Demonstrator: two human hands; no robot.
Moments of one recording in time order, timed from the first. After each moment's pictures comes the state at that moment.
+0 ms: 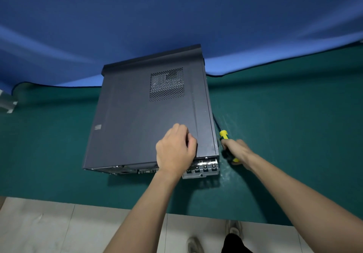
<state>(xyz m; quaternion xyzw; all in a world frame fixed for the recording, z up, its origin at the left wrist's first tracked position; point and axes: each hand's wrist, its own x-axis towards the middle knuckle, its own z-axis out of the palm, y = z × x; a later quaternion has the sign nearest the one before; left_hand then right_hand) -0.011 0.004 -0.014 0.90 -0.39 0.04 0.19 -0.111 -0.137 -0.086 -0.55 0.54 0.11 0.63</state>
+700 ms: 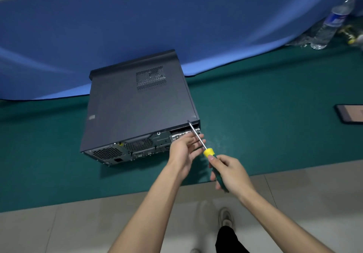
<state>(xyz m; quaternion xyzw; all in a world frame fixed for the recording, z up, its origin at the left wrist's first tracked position) -0.098 0.052 0.001 0.57 0.01 -0.52 0.64 -0.230 0.027 -0.003 -0.58 0.48 -0.11 0.65</state>
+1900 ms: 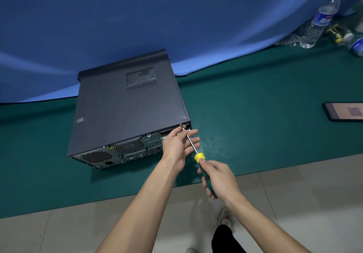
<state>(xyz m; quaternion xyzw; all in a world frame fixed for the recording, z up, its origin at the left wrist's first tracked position) -0.098 0.032 0.003 0.60 0.03 -0.47 0.65 -0.230 0.035 -0.007 -0.52 0.52 -0.10 0.67</state>
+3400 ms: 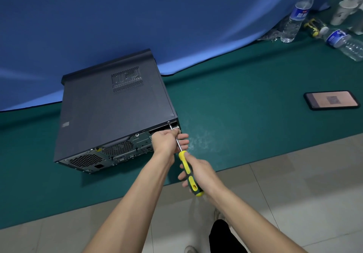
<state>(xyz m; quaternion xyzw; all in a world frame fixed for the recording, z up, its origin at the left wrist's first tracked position) -0.107 0.026 0.004 0.70 -0.01 -0.43 0.57 -0.219 0.041 0.004 -0.44 0.53 -0.04 0.73</state>
